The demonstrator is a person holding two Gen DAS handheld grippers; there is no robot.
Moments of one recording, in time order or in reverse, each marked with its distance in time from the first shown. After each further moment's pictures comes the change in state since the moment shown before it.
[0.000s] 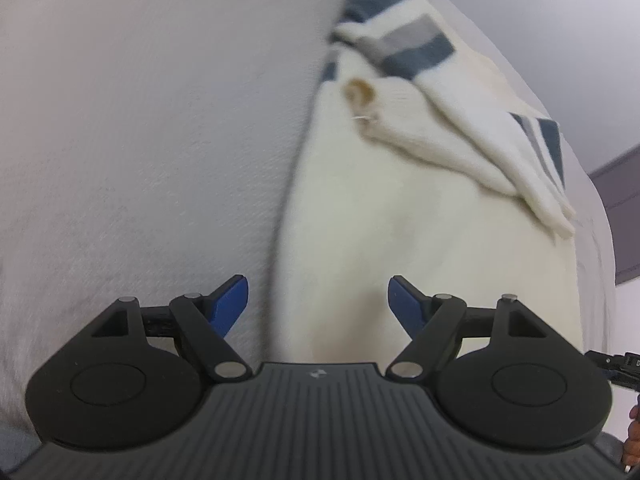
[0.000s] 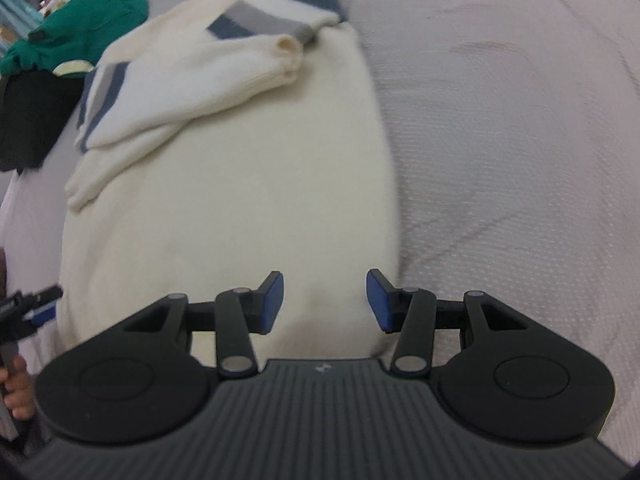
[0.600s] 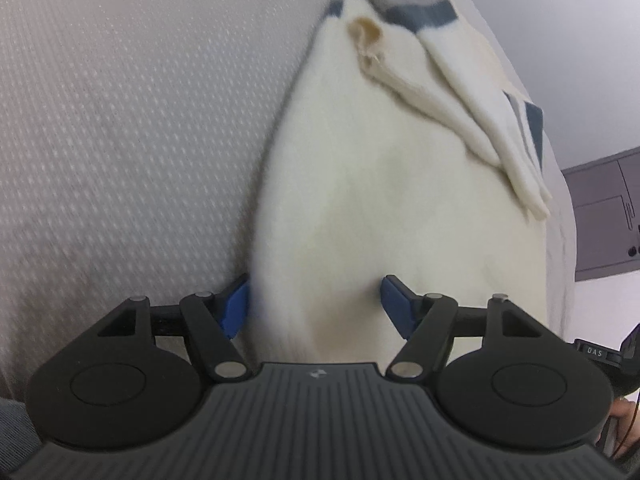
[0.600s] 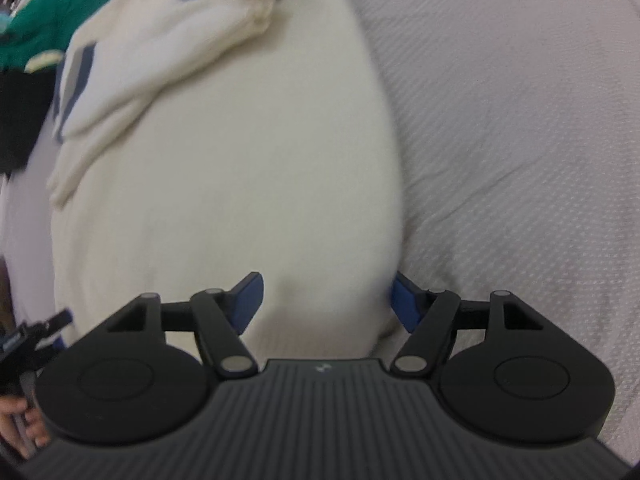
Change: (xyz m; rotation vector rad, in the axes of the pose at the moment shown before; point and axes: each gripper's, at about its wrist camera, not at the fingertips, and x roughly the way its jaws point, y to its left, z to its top) left arm 0.016 0.014 -0.022 -0.084 0.140 -0.142; right arm 0.033 -0.003 0.003 0.060 0.162 0.017
